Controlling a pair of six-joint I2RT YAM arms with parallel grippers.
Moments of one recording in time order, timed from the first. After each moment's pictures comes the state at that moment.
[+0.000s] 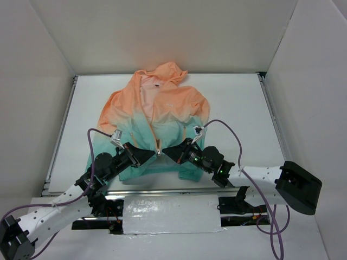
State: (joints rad) left arm -0.73 0.54 0.22 0.25 0.05 -1.03; right arm 0.99 1.17 0.34 0.84 0.07 0.94
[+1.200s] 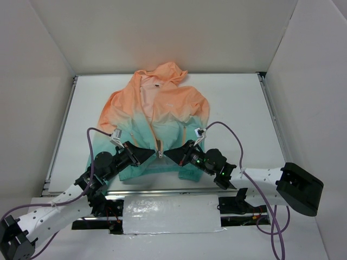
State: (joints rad) left arm -0.73 0.55 0.24 0.23 0.03 -1.03; right arm 0.99 1.15 0.28 0.89 0.05 0.95
